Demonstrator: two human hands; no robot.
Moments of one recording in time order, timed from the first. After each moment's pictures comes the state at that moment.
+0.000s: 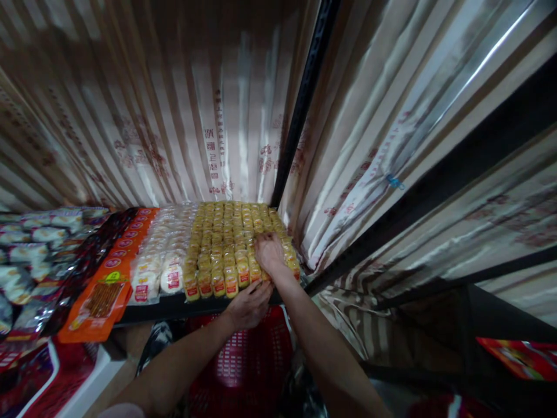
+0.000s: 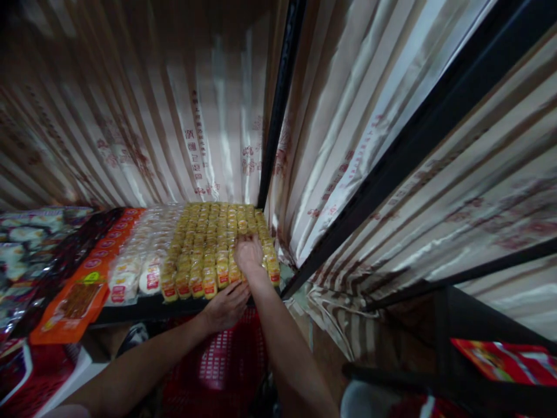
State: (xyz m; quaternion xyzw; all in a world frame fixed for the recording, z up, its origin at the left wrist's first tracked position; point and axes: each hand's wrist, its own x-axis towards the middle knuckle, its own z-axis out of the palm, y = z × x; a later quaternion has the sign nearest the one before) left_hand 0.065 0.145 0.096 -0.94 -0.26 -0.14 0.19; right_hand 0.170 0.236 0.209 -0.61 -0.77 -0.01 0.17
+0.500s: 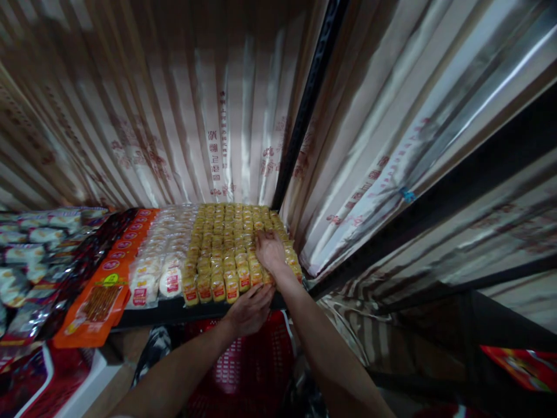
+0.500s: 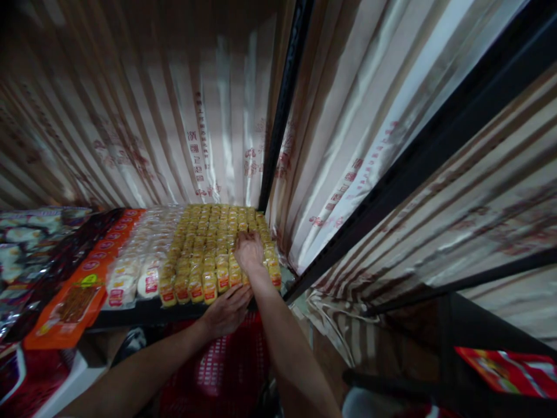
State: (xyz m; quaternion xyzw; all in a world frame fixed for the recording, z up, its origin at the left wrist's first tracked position) left_hand 0.067 0.144 0.108 -0.93 -0.28 -0.16 0.19; right_hand 0.170 0.248 0.213 -0.61 -0.76 -0.01 0.20
